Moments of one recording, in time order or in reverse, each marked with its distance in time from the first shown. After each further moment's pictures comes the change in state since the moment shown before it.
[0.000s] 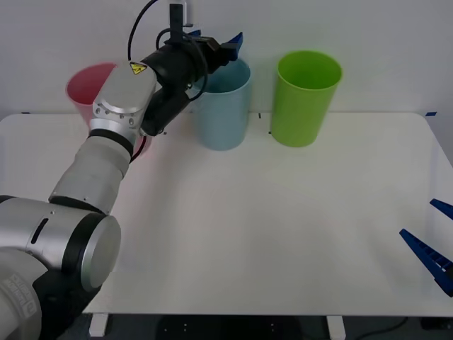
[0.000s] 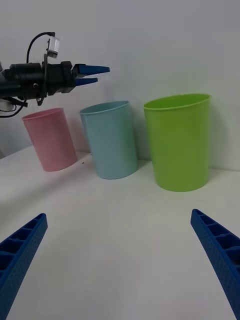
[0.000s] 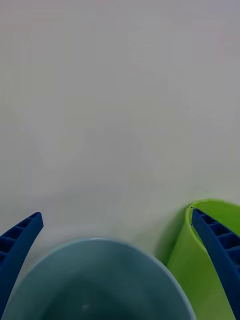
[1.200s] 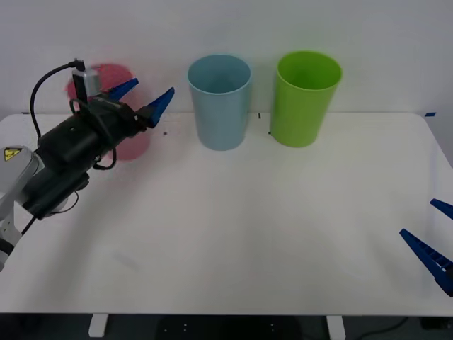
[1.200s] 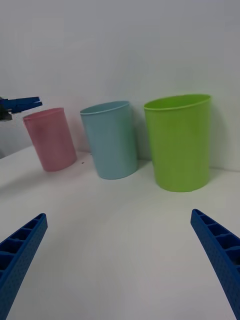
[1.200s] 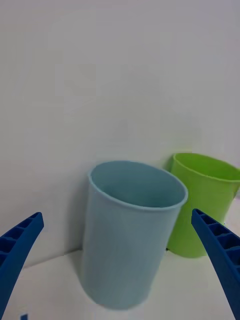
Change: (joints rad) right arm 0.000 0.000 0.000 0.000 0.000 0.000 0.000; left arm 0.660 0.433 -0.225 -0.649 0.747 -0.082 -0.304
